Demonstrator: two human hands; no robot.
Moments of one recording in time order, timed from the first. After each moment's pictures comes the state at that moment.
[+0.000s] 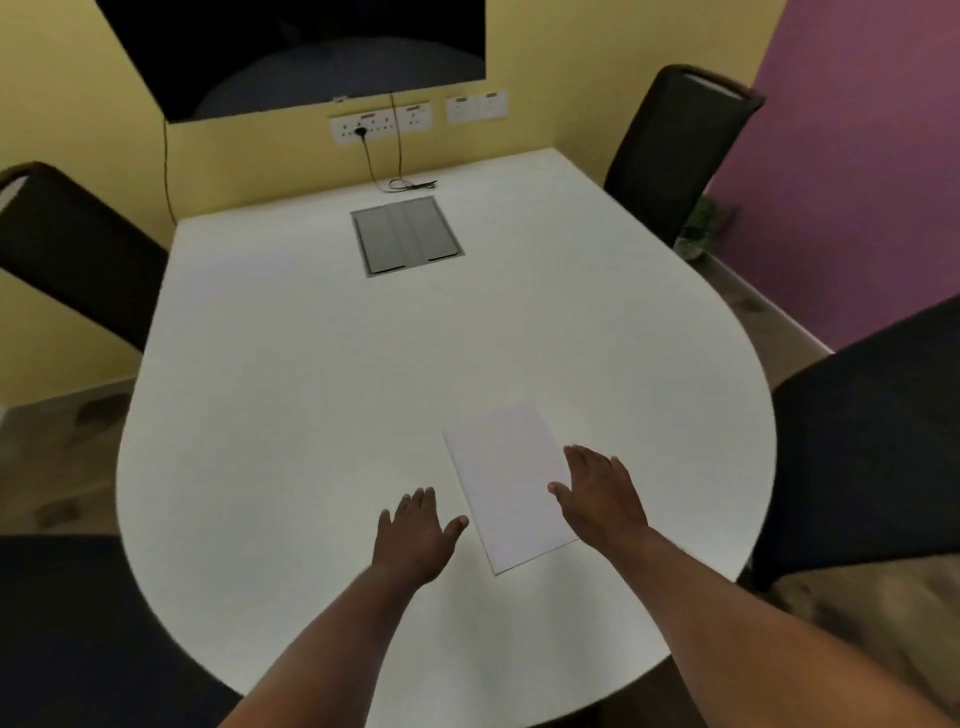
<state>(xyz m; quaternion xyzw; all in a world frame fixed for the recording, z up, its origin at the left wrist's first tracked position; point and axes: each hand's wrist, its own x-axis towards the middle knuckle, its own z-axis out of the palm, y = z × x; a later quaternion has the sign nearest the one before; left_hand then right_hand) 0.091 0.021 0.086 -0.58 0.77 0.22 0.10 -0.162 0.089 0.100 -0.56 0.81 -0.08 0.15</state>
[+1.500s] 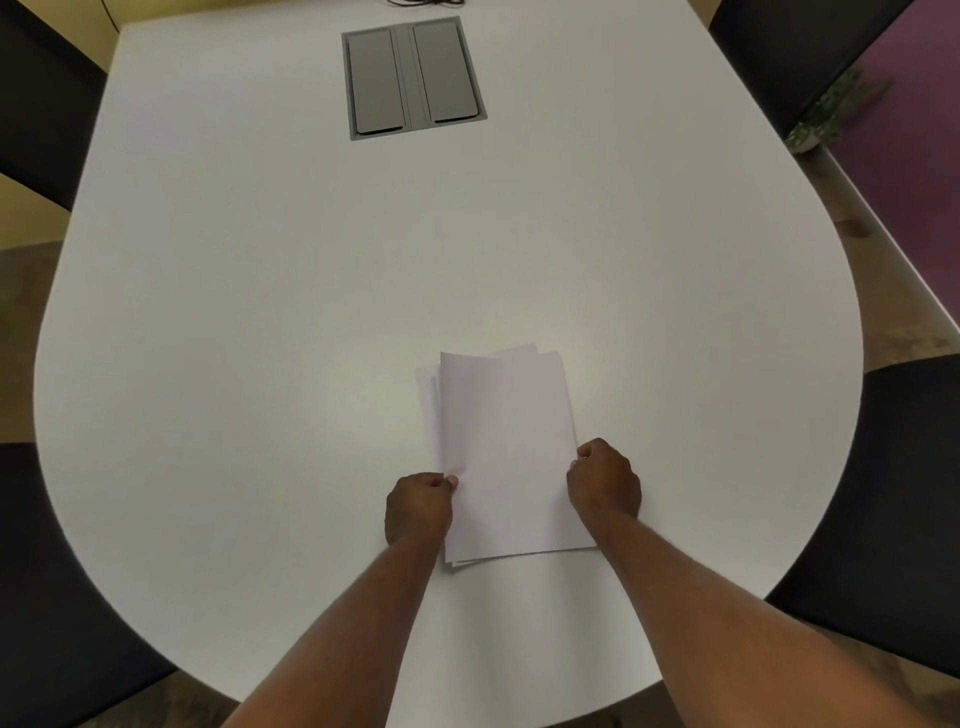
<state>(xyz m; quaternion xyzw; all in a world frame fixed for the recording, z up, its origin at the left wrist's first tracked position) -0.020 -0.013 -0.008 -0.80 0.40 0.43 -0.07 -0.238 0.011 -0.024 -0.34 0.89 -0.09 0.29</state>
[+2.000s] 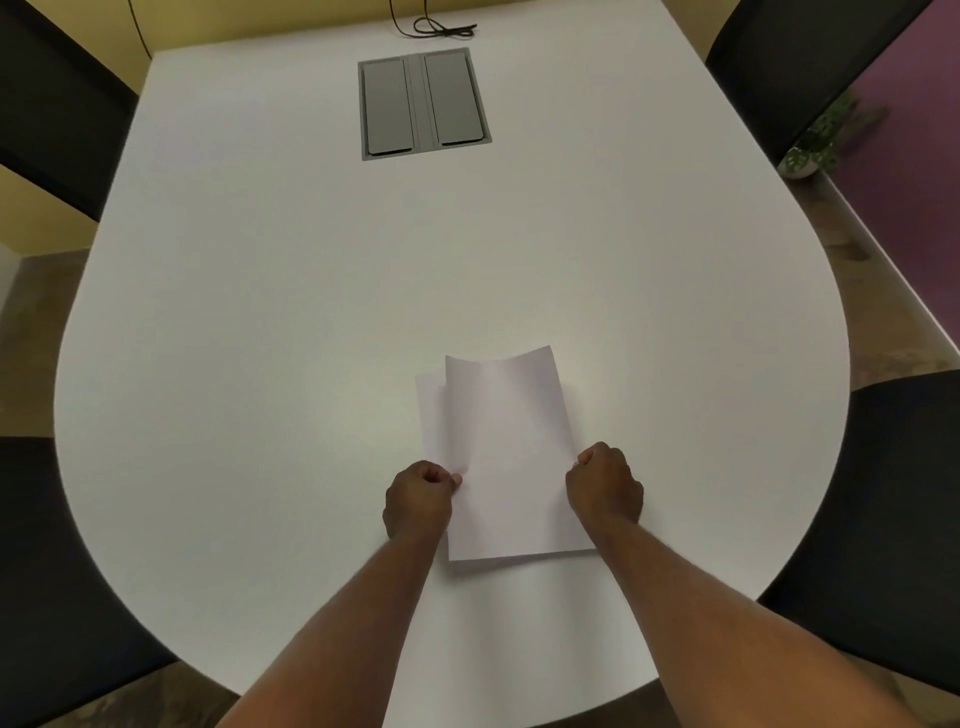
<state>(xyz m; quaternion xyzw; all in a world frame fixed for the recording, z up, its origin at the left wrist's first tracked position) -0.030 -0.012 0.011 -0.81 0.40 0.41 -0.13 -0.247 0.016 -0.008 -0.36 0.89 -0.08 0.28</state>
